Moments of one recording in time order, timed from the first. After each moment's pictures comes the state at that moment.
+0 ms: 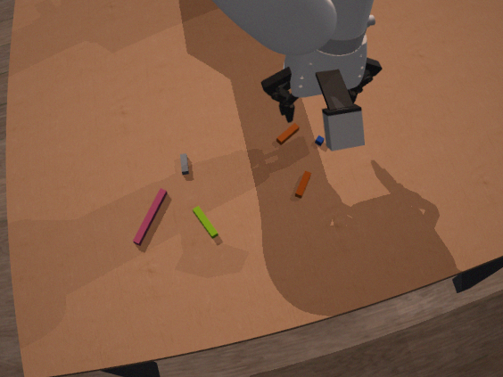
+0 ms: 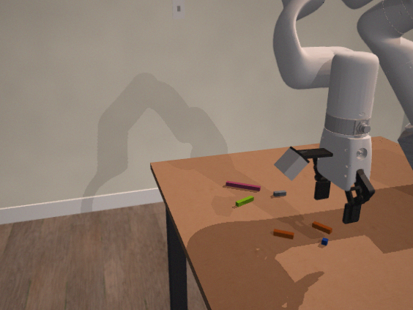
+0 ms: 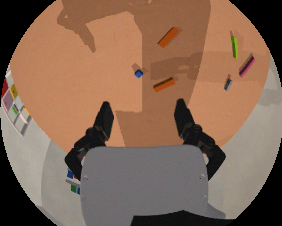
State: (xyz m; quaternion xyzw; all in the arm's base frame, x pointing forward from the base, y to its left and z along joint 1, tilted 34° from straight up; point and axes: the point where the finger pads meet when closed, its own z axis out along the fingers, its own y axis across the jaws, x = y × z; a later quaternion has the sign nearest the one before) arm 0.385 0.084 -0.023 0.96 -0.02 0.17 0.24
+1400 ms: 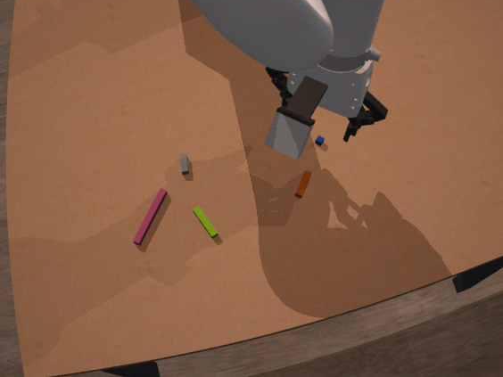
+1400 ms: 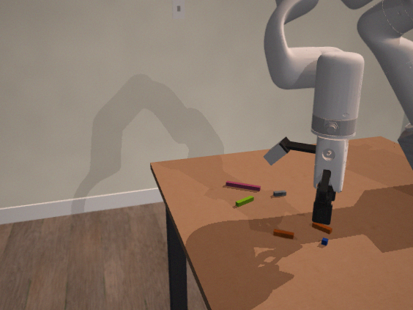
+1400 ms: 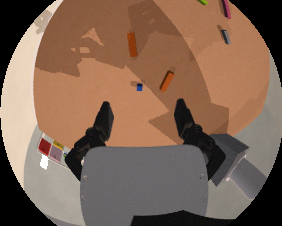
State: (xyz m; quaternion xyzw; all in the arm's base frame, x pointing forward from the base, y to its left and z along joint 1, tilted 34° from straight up) arm 0.405 0.081 -0.014 0.89 -0.35 0.24 0.17
